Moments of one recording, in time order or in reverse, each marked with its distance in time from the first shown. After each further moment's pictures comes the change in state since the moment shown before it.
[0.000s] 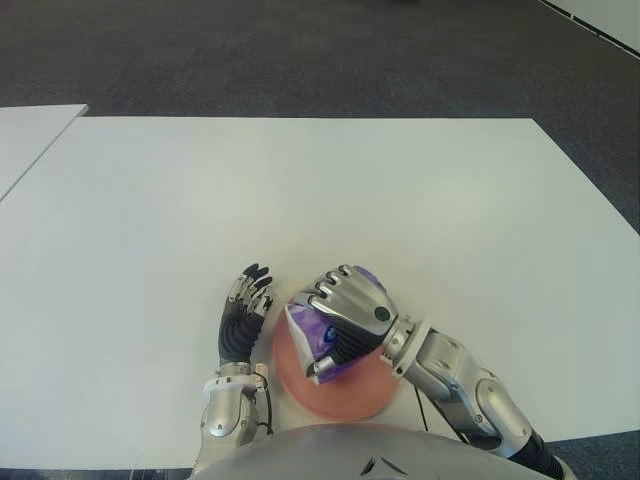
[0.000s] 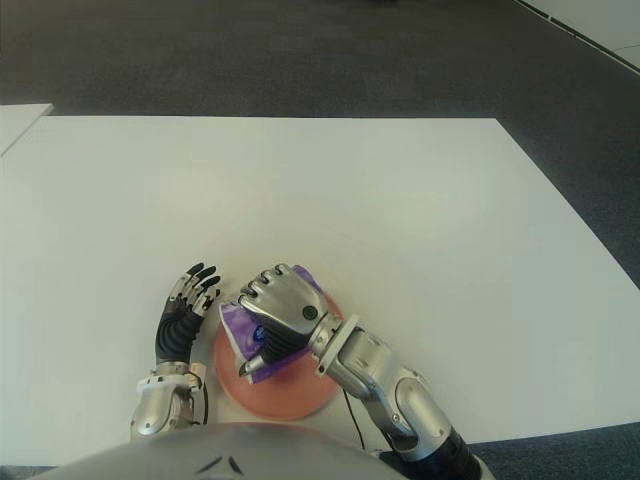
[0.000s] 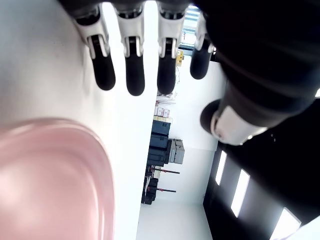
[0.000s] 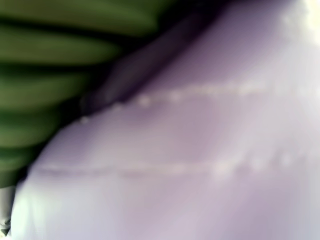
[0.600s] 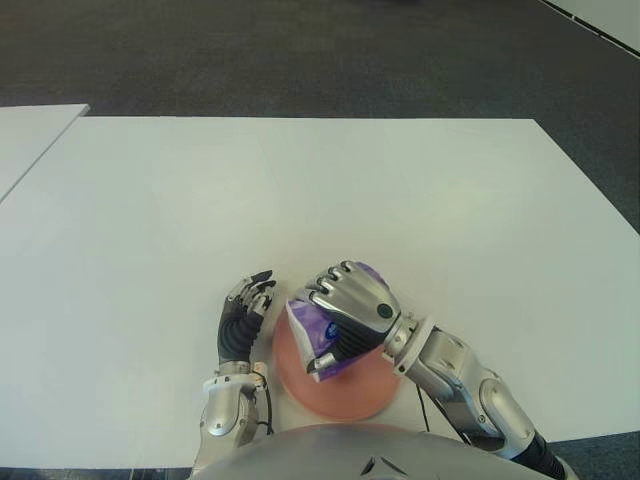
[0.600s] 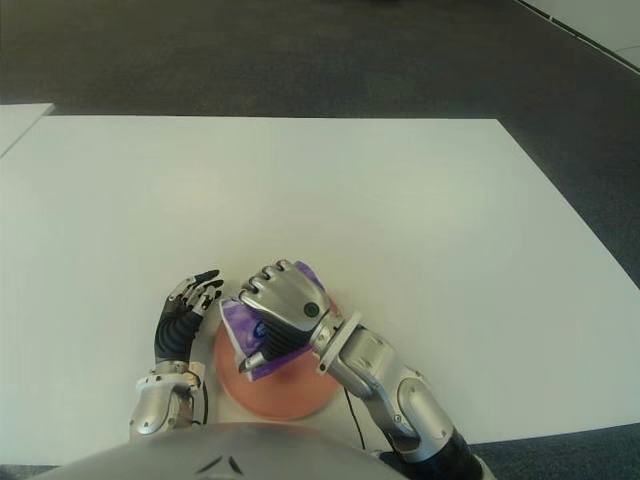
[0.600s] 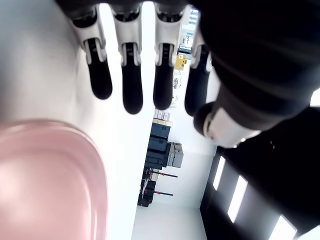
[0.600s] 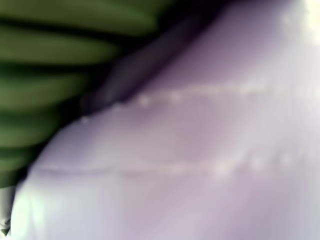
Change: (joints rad) left arm 0.001 -0.001 0.001 -0.014 -0.031 0.018 0.000; right arm -0.004 0.005 -0.009 -0.034 -0.001 0.018 0.023
